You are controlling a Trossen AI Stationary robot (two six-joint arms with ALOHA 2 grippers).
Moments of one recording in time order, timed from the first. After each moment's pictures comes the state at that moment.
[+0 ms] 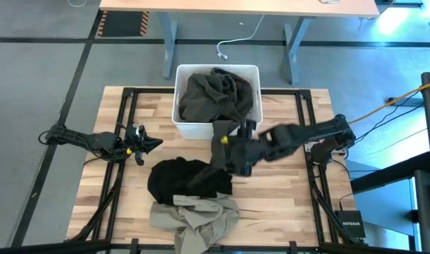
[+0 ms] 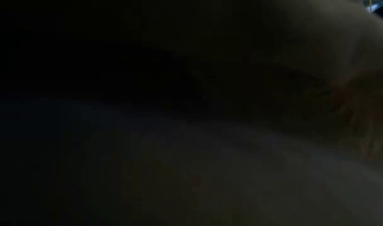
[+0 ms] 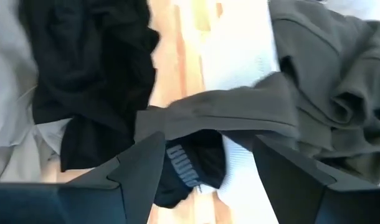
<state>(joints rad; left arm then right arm) -0.26 0.02 0.02 0.03 -0.47 -0.42 0.32 1.76 1.95 -1.30 0.47 0.21</state>
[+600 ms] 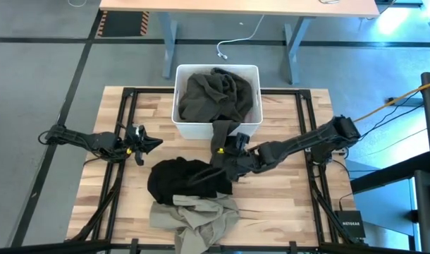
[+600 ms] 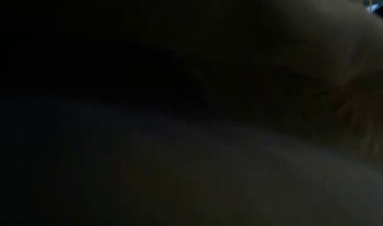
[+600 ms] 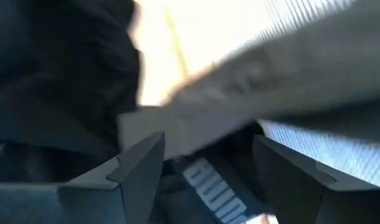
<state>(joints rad) -0.26 0.02 0.02 0.03 -0.48 -0.42 0.29 1.70 1.30 -0.68 0.55 0.35</state>
